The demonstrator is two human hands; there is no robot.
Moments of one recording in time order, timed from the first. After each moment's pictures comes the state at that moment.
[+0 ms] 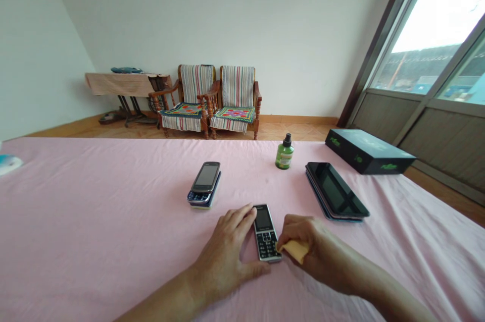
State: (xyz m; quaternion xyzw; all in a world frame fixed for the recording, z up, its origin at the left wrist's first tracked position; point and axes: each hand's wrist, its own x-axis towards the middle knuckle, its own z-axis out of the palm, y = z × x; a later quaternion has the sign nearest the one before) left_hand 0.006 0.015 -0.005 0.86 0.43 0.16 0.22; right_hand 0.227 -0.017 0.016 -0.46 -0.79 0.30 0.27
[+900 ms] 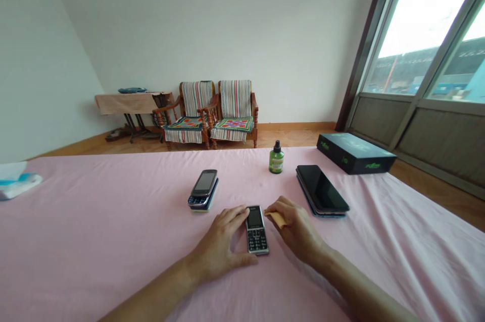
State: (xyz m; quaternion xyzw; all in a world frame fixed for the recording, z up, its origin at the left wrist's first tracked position) left_hand -0.001 0.024 -0.008 0.88 0.39 0.19 0.21; right_hand 0.225 0.005 -0.006 -0.47 -0.75 0.17 0.43
